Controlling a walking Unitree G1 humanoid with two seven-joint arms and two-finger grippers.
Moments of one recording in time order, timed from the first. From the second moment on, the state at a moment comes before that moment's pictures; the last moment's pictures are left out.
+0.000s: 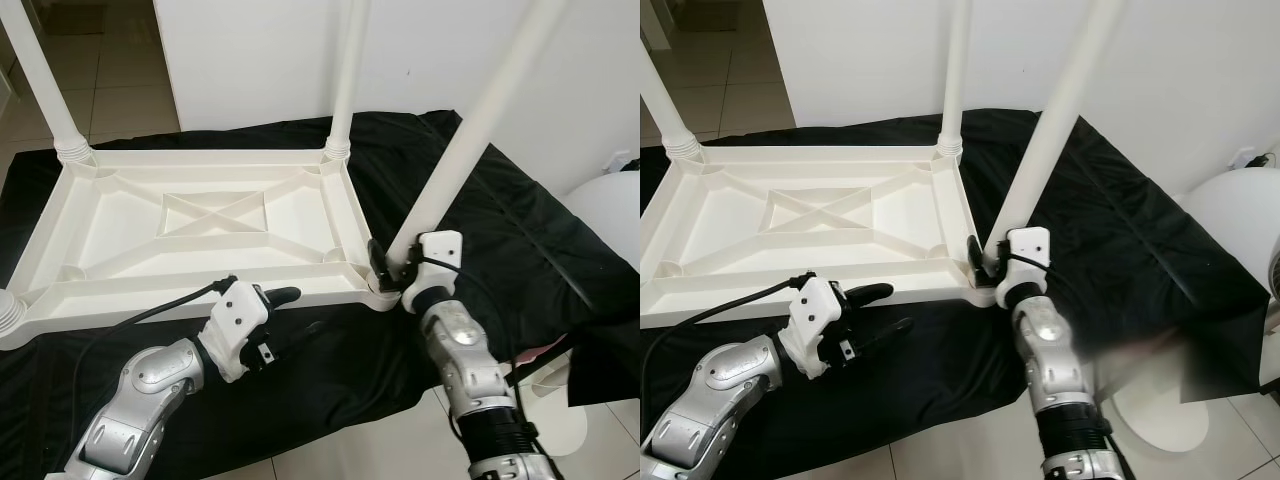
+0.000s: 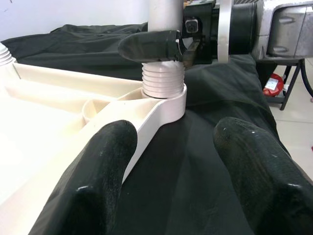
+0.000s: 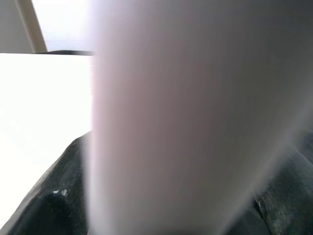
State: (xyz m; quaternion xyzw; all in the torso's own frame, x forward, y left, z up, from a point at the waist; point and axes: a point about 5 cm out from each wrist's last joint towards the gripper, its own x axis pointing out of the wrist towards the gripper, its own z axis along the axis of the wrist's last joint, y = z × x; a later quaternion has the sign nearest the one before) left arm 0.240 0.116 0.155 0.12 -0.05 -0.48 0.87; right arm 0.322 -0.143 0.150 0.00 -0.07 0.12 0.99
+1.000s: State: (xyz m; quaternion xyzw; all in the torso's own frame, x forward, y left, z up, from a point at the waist) left arm 0.245 0.114 0.160 0.12 -0.06 -0.48 0.87; right arm 0.352 -0.151 0.168 -0.07 -0.08 0.34 0.93
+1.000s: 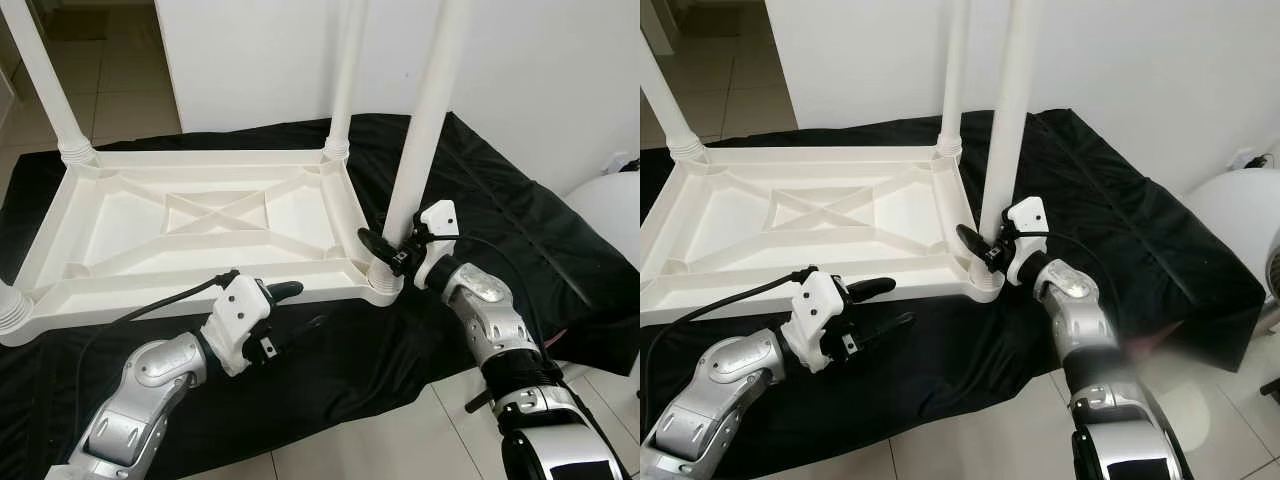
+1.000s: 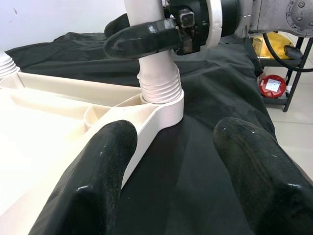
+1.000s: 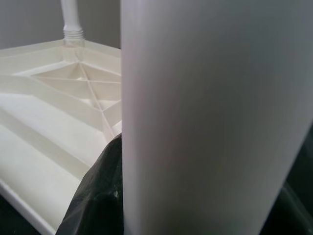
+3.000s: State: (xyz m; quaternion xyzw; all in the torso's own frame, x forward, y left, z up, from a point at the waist) left arm 0.245 0.118 0.161 0.12 -0.06 -0.48 0.87; right arm 0.347 -0.129 0.159 -0.01 -0.07 0.28 0.96
